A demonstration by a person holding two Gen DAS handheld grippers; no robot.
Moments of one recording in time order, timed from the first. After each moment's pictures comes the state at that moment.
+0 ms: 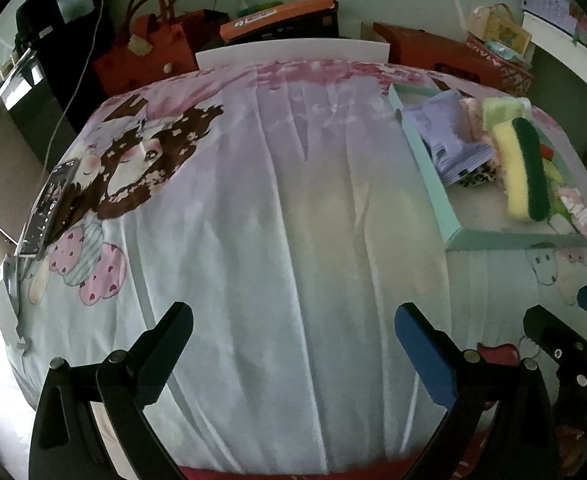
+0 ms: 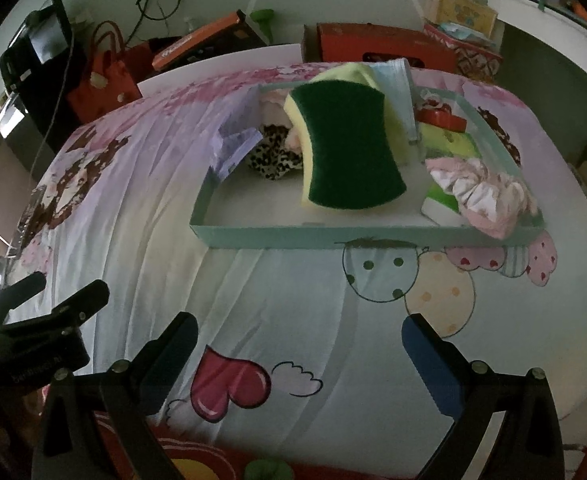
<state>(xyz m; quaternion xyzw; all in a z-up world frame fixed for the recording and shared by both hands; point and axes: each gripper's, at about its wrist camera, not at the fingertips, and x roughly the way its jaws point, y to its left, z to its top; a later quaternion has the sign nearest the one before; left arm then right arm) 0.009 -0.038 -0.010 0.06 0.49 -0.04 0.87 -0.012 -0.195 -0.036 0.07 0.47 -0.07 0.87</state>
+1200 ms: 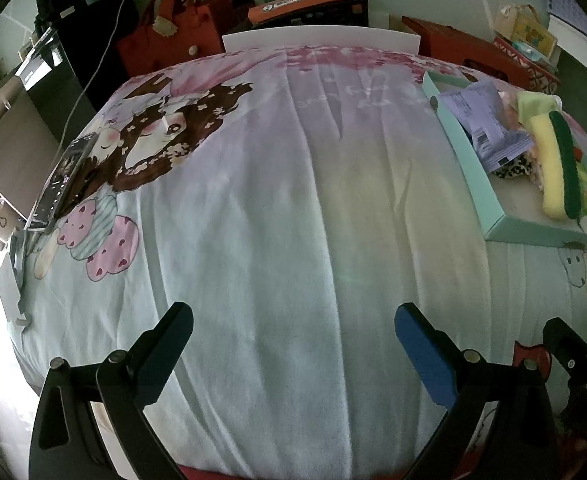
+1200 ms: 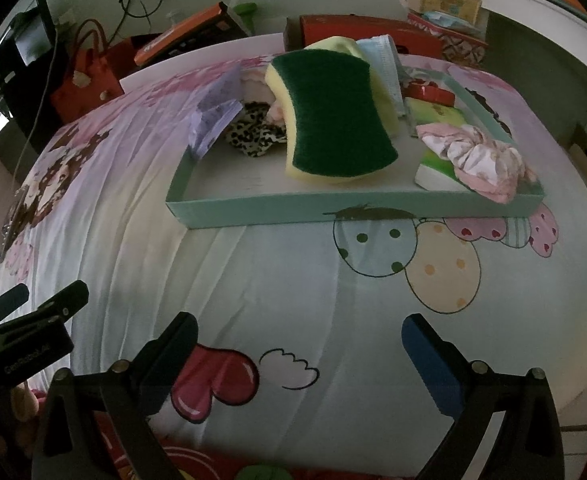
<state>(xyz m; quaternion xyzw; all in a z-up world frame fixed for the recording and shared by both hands) 0.010 -0.024 -0.031 0.05 0.50 0.00 0.86 -0.018 -0.193 -0.057 0.07 0.47 -0.10 0.87</state>
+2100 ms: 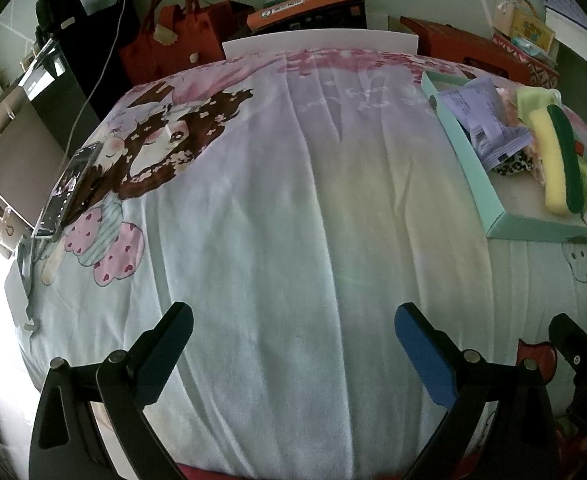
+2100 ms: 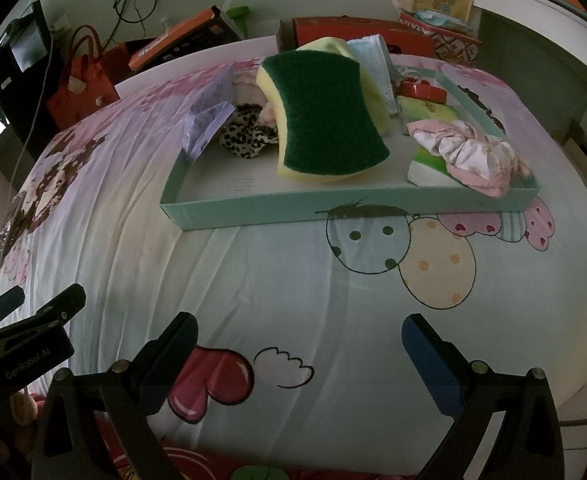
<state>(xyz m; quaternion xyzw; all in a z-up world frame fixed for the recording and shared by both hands) 0.007 -0.026 -0.028 0.07 0.49 0.01 0.87 -0.021 -0.193 -0.057 0.08 0.47 -0.11 0.87</state>
